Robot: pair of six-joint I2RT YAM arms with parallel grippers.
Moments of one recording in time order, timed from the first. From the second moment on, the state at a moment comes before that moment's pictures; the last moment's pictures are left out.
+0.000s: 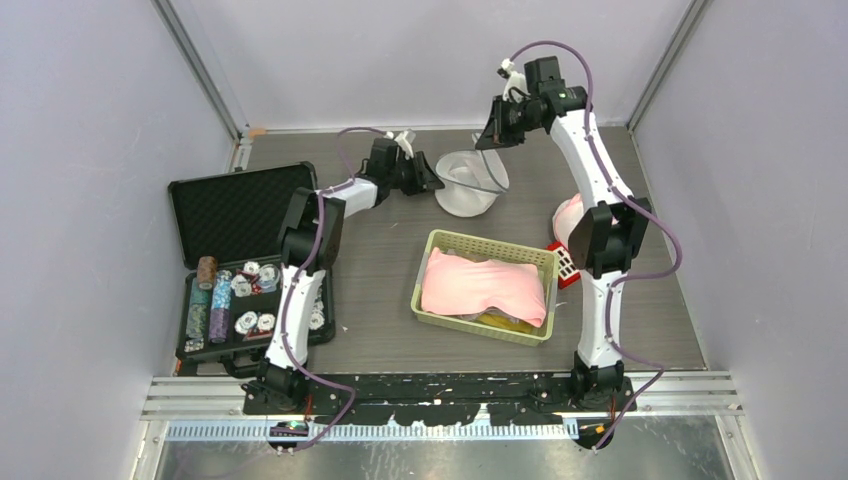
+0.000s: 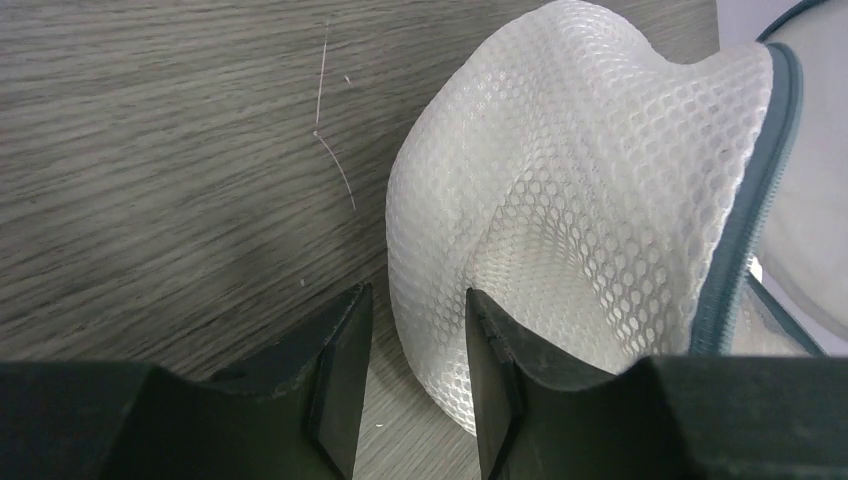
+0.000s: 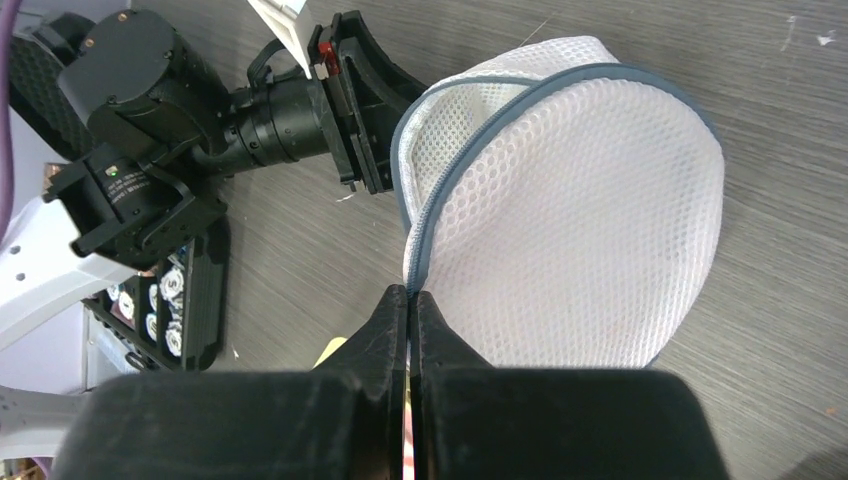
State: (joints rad) left arm -0.36 2.41 1.74 0.16 0.52 -0.60; right arm 0.21 2.18 2.32 -0.97 -0.53 0.21
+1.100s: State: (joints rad) left arm -0.37 2.41 1.69 0.22 0.54 -0.63; right arm 0.32 2.48 2.27 -0.80 -0.67 0.22
